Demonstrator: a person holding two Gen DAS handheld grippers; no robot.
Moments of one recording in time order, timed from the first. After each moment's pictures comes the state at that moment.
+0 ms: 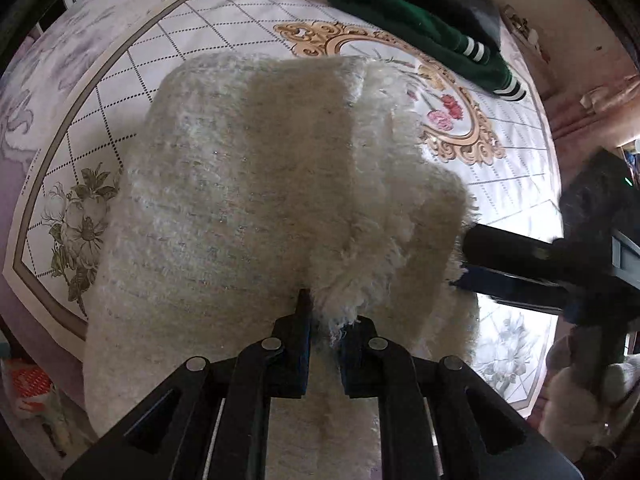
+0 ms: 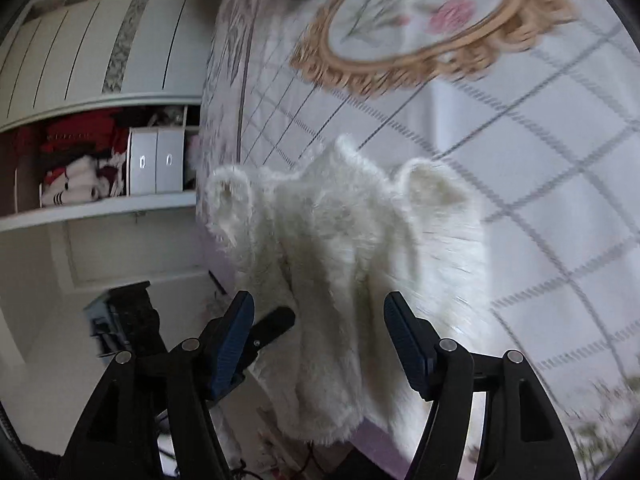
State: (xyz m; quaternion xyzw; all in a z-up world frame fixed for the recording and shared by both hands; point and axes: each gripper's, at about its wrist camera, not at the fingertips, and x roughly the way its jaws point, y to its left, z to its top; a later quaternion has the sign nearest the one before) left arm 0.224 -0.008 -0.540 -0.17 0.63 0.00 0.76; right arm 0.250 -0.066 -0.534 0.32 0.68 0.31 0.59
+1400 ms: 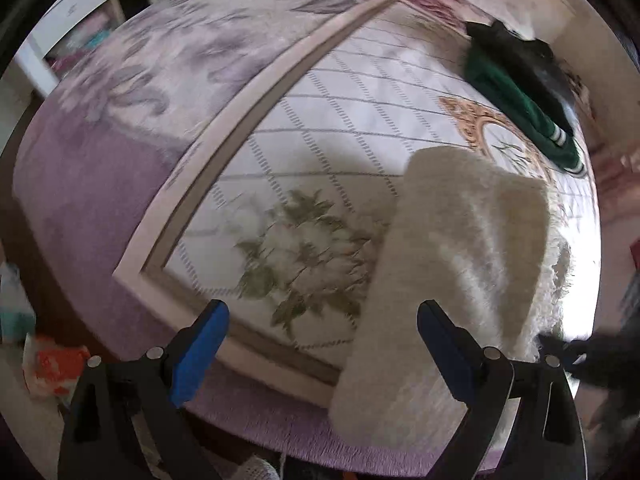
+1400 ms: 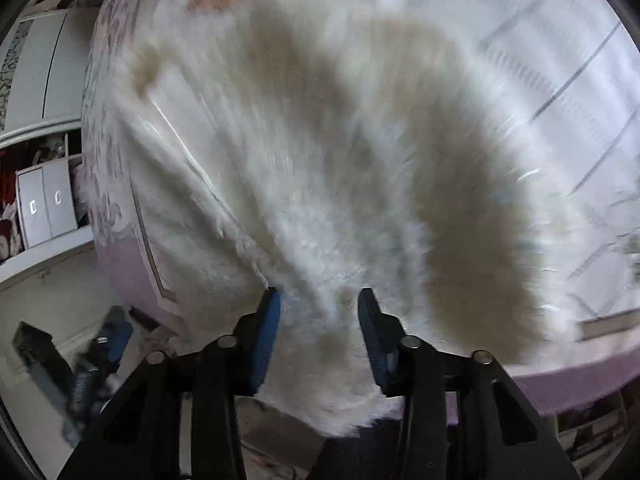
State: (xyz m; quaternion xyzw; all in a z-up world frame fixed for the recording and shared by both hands) left arm 0.177 0.177 -0.511 -0.18 0.60 0.09 0.78; right arm 0.177 0.006 -0.509 0.25 0.75 0.07 0.61
